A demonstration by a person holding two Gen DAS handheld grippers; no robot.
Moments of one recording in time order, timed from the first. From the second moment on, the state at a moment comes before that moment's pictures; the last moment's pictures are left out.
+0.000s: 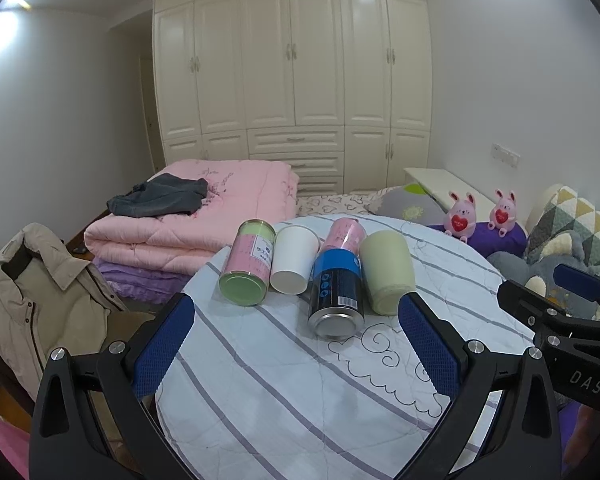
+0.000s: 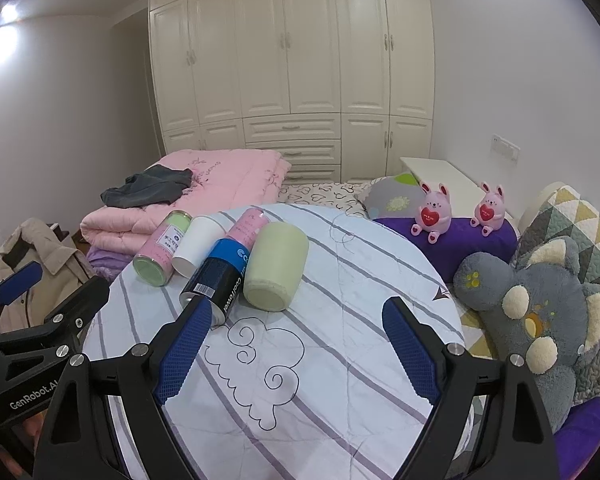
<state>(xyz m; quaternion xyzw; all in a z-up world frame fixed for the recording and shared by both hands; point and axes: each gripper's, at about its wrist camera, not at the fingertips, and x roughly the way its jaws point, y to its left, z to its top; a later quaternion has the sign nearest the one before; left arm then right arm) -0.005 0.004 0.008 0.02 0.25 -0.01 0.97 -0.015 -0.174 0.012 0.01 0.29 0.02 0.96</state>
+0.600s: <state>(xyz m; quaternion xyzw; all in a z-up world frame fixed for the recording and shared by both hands) -0.010 0.003 0.006 0.03 0.25 -0.01 0.97 -0.020 -0.172 0.015 0.01 0.29 0.02 0.96</state>
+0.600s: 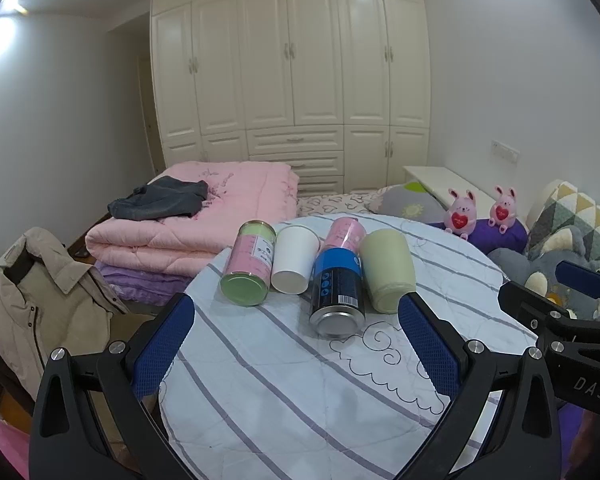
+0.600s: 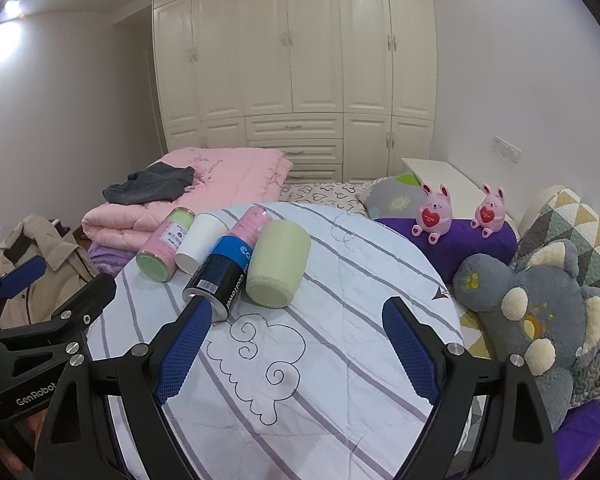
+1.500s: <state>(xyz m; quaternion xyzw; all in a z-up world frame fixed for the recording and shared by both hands) 0.018 0.000 0.006 0.03 0.27 -0.02 0.96 0.000 -0.176 0.016 0.01 0.31 0.02 0.95</state>
